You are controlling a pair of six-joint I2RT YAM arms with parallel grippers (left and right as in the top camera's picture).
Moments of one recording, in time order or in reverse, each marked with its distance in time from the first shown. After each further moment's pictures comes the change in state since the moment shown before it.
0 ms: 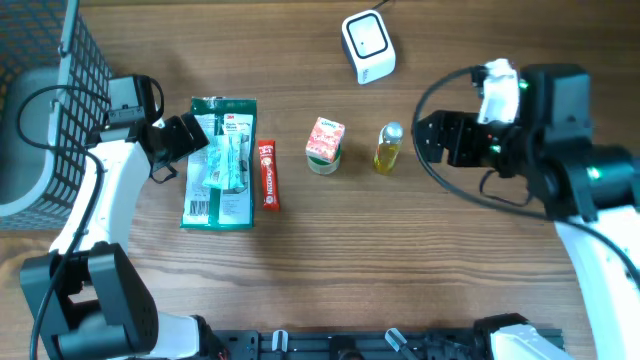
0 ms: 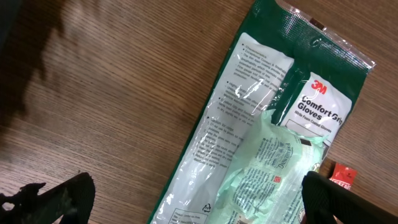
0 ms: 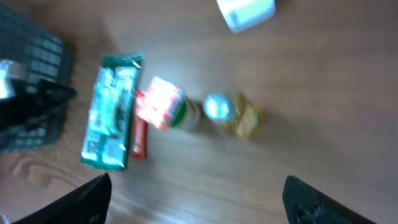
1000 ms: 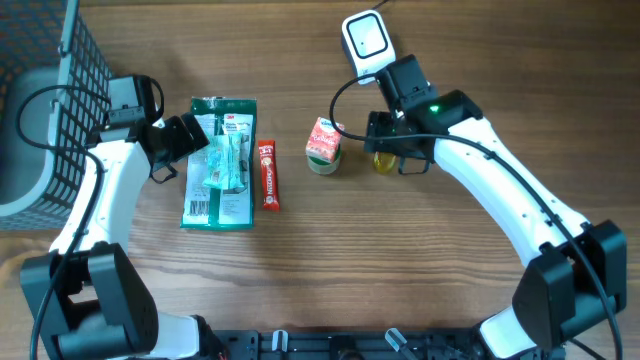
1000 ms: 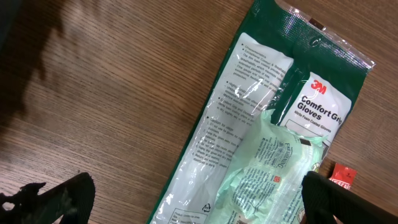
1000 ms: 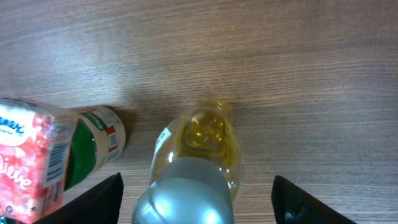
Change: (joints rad) left arm 0.000 0.000 0.000 0.000 0.000 0.000; right arm 0.257 0.457 0.000 0.151 0.407 0.251
